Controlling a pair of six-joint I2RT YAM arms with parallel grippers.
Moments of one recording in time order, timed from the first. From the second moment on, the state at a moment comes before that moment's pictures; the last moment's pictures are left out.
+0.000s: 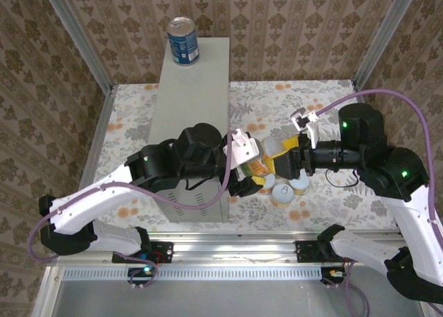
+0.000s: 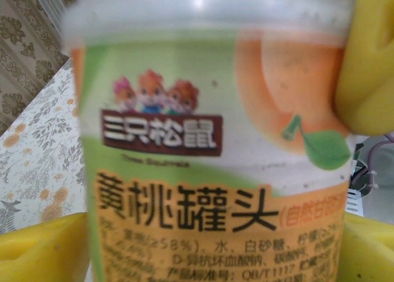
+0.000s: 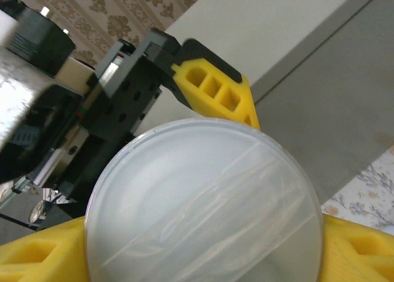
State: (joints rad) left arm -1.26 1.28 1.58 -0.76 0.07 0.12; right arm 0.52 0.99 1.59 -1.09 -0.63 0.24
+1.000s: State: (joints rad) left arm -1.23 1.01 1.29 -0.46 0.04 0.11; right arm 0.74 0.90 1.35 -0.48 -0.53 0.45
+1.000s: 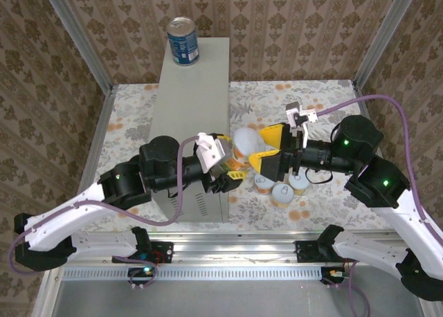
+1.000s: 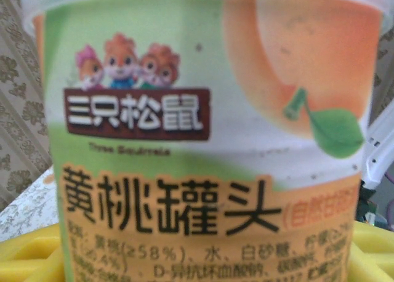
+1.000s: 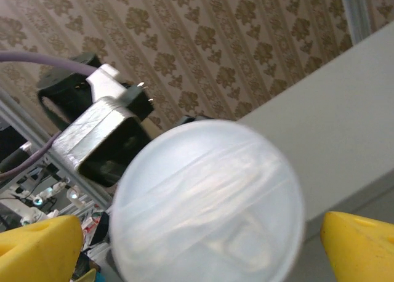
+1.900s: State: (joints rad) left arm -1.16 0.85 1.27 -0.49 -0.07 0.08; right arm 0.91 1.17 1.48 -0.39 -0.23 0.37
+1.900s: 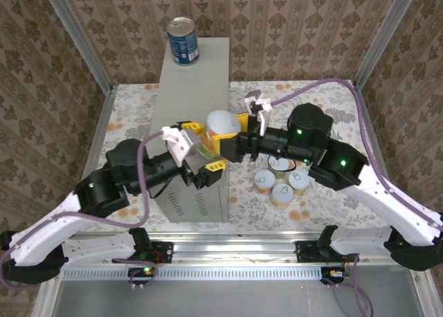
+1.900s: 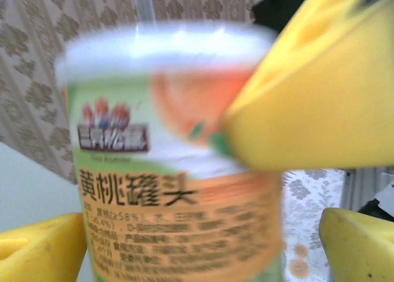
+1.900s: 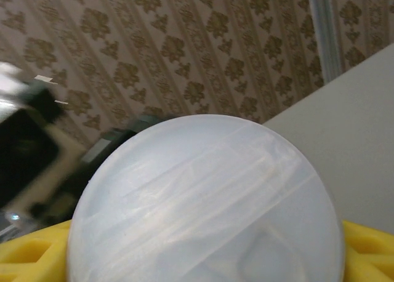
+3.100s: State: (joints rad) left arm -1.15 0.68 1.35 -0.76 -0.28 0.15; right arm 0.65 1.82 2.09 -0.54 -0.01 0.08
